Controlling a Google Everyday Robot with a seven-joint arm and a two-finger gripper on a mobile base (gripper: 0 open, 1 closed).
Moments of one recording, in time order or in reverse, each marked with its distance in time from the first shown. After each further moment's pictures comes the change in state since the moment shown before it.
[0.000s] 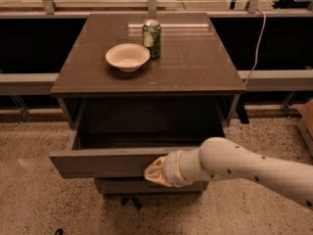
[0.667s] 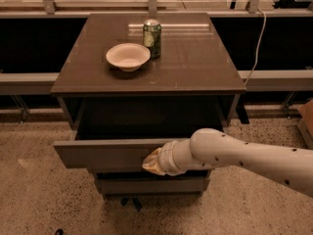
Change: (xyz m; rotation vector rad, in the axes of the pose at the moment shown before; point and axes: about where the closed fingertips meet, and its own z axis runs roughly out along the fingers) arm 0.007 -0.042 0.022 0.042 0.039 0.111
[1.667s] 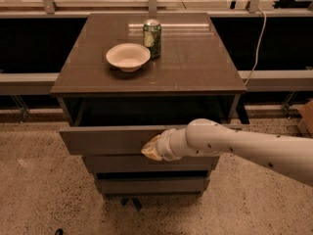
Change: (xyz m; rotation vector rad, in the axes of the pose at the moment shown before) arm -0.005 -0.057 0.019 0.077 -0.030 0.066
